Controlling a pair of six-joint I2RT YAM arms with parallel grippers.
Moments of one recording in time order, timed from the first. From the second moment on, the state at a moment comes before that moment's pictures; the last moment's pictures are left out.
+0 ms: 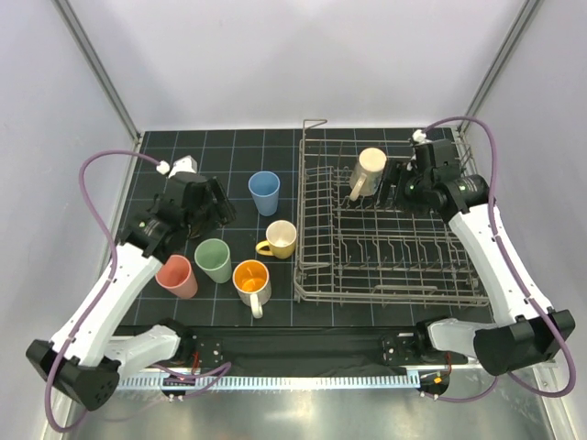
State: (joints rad) left arm -0.47 1.03 1.17 -0.85 -0.22 -0.71; right arm 0.22 1.23 1.33 -0.92 -0.05 0.42
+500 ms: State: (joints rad) left arm -0.26 1.33 1.29 -0.94 -0.37 -0.80; right arm 0.49 1.03 1.35 -1.15 -0.09 0.44
